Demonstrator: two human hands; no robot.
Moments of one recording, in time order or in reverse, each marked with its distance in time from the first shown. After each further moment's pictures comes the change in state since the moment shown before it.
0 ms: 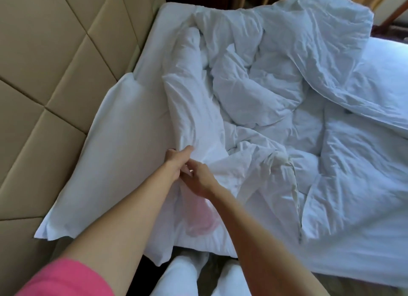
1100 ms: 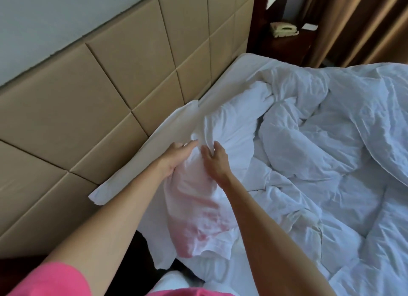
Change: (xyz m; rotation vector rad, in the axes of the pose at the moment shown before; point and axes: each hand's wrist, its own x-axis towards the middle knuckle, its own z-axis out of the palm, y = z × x) left_hand -0.092 0.047 -0.076 -0.073 0.127 0.222; right_hand 0.028 -0.086 -0.063 0.215 0.069 -0.127
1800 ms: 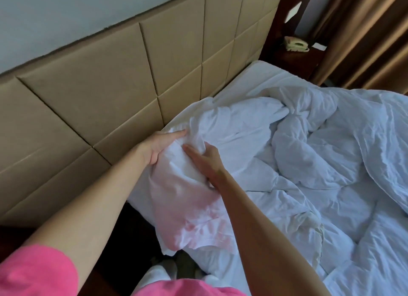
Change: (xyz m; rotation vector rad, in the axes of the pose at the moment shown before) left_hand -0.025 -0.045 -0.136 -0.232 -0.052 -0.088; right_hand -0.052 -0.048 0.104 0.034 -0.209 0.082
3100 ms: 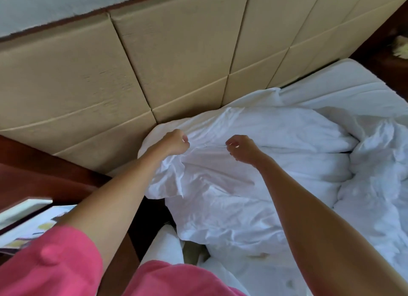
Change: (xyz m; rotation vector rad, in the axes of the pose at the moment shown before) left_hand 0.049 -0.104 -0.116 0.657 0.276 -0.008; right_hand 0.110 0.022 0.064 -0.711 -0.351 -0.038
